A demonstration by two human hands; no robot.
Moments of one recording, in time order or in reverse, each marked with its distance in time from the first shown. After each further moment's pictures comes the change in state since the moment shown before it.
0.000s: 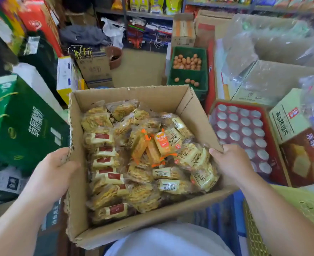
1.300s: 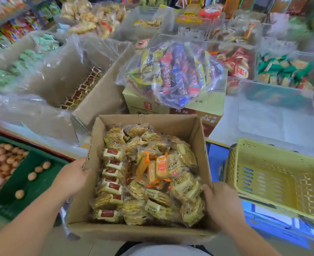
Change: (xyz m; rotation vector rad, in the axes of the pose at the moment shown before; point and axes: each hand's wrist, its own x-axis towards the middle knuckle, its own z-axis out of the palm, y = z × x) left_hand 0.320 0.425 0.476 1.012 -0.835 1.198; right_hand 0.058 0.027 0.015 0.401 0.473 1.351
